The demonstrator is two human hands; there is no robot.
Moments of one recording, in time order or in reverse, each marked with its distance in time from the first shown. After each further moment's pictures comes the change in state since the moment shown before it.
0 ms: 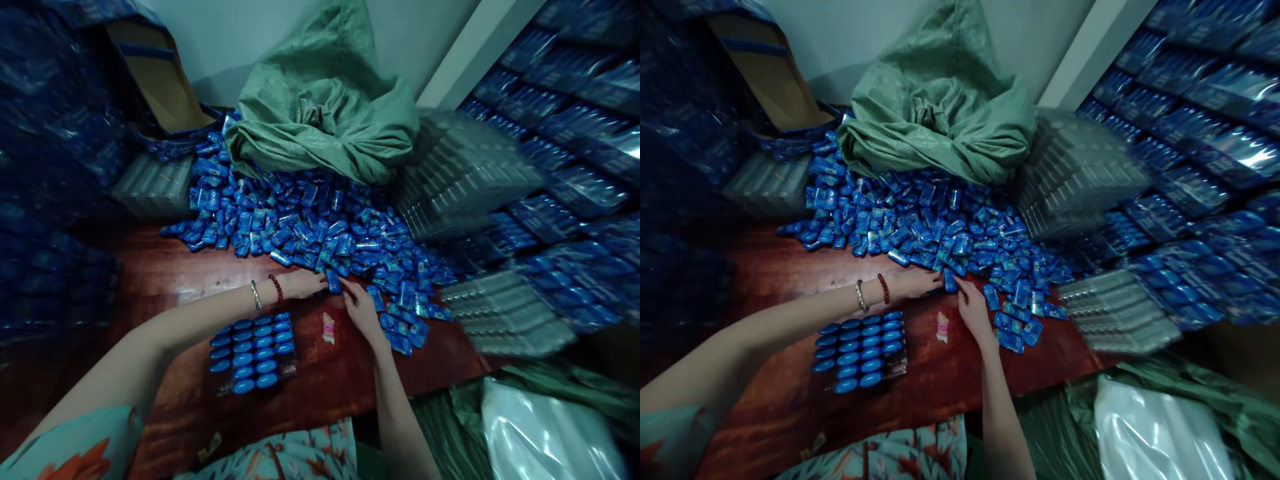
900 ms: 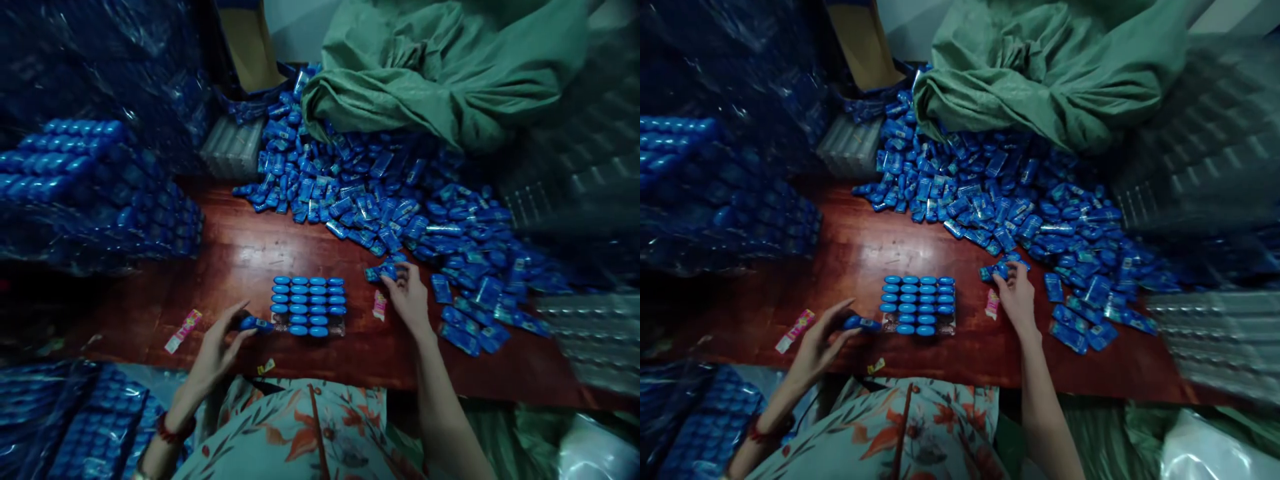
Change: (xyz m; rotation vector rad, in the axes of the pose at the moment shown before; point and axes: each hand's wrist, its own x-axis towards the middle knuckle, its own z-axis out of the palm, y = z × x) left_hand -0.277 0.177 0.036 -0.594 0.809 -1.099; right_hand -0.013 -0.034 0.022 0.210 0.055 0.253
